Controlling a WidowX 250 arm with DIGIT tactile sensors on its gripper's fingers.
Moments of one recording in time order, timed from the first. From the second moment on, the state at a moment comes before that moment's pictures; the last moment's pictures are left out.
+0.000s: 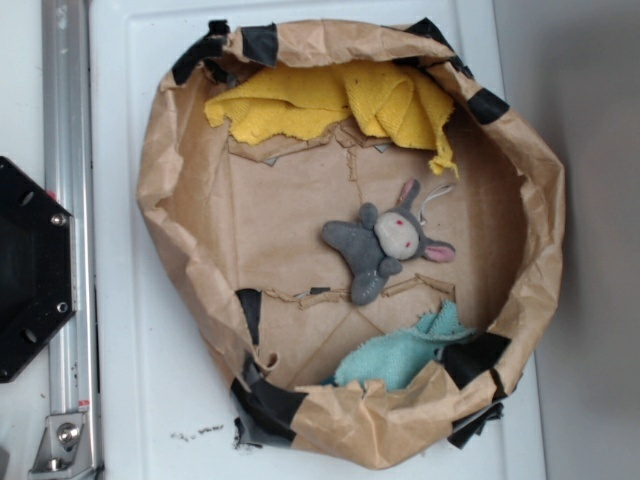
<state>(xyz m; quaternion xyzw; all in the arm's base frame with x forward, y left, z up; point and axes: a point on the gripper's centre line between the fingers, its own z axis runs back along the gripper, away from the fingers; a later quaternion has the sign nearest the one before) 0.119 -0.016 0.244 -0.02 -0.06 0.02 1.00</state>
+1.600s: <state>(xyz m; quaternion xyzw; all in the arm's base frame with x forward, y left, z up) 0.288 0.011 0.084 -0.07 -0.07 0.03 0.99</state>
